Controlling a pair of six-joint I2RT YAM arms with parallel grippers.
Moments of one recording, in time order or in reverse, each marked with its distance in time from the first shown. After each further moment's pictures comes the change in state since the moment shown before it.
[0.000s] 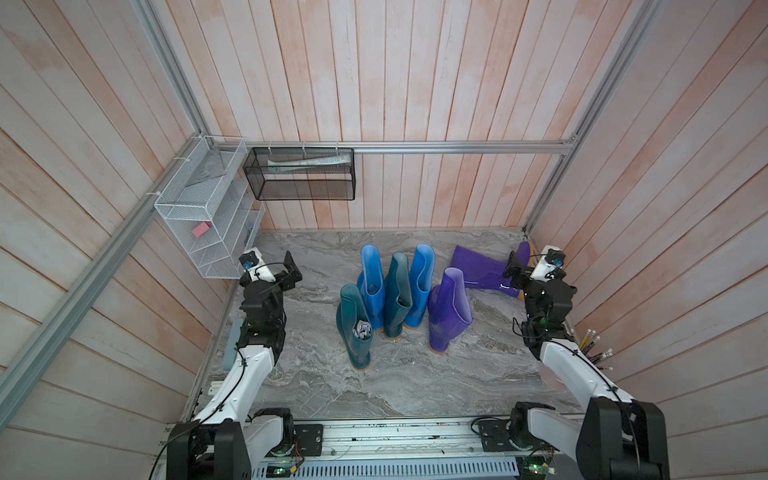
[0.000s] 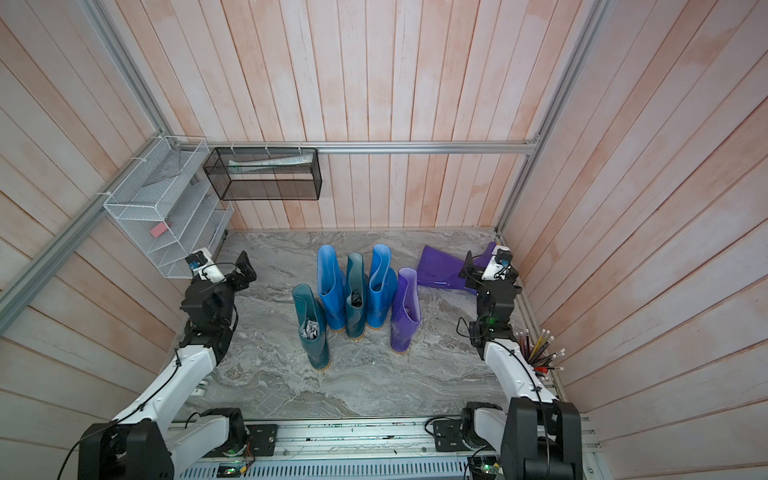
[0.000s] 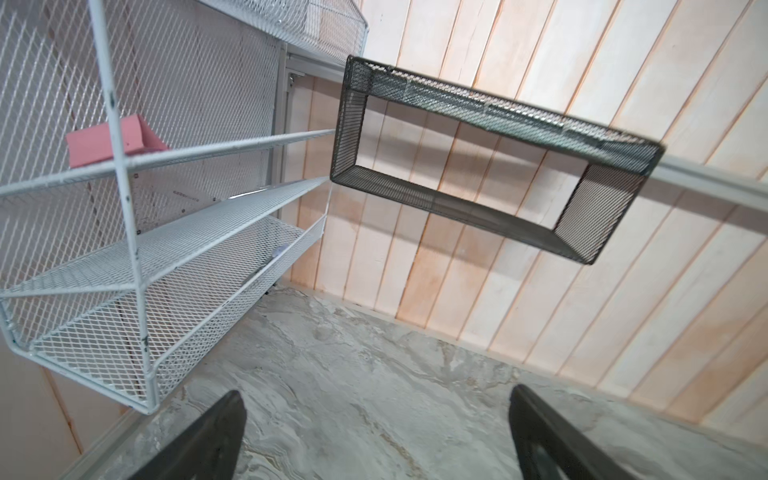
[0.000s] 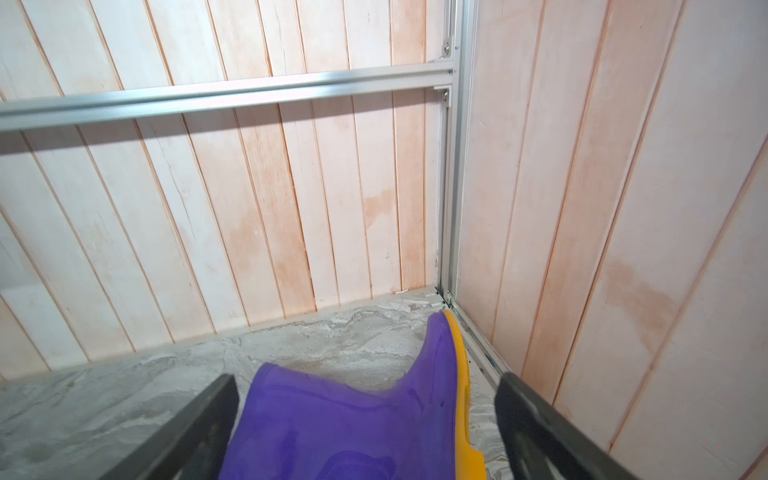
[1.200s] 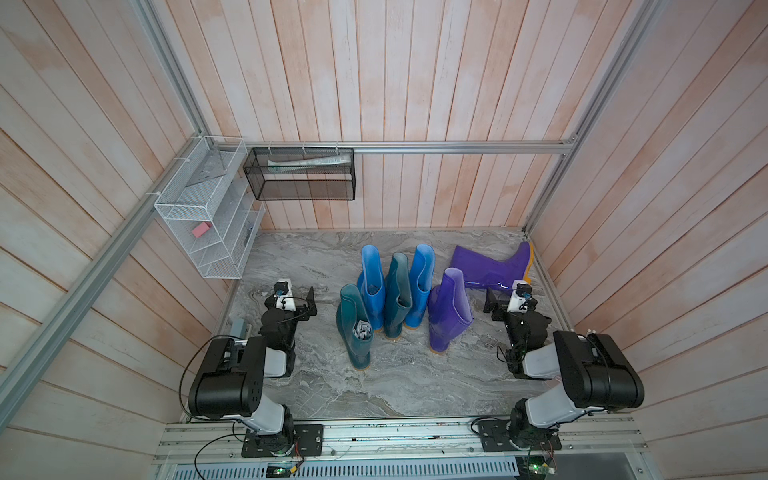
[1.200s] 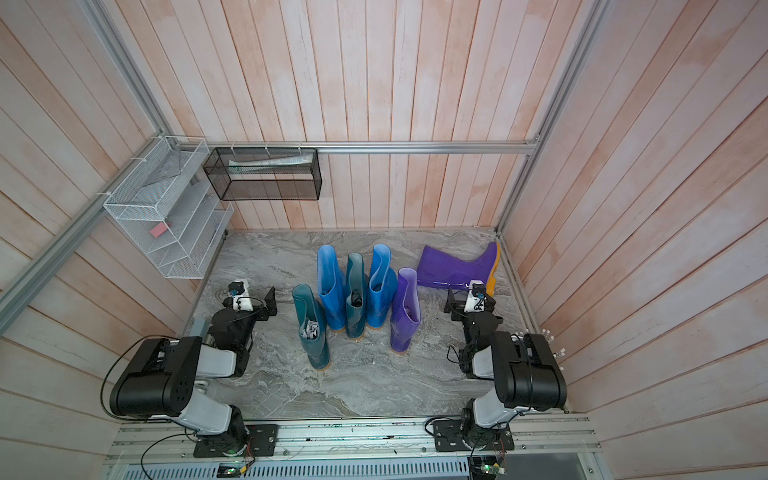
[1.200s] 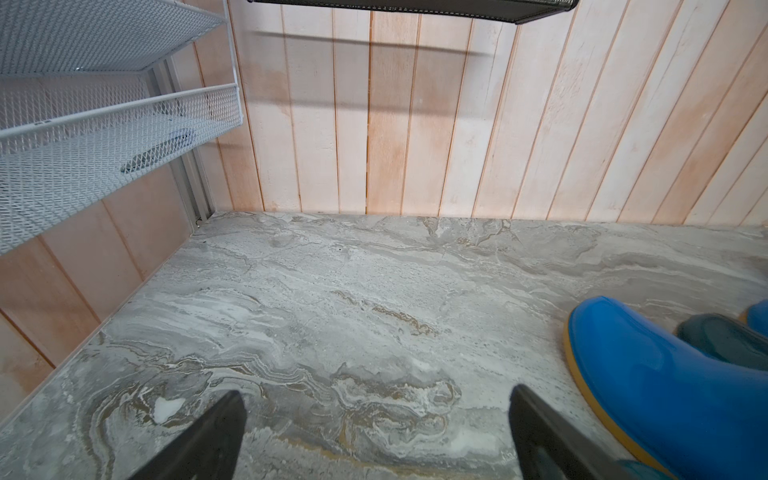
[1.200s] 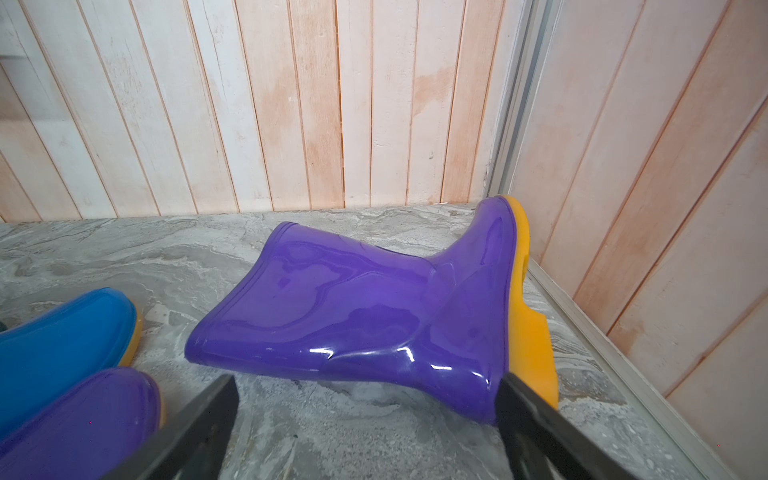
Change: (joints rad) left arm 0.037 0.509 -0.384 0.781 0.250 0.249; right arm 0.005 0.466 -0.375 0.724 -0.146 -0.106
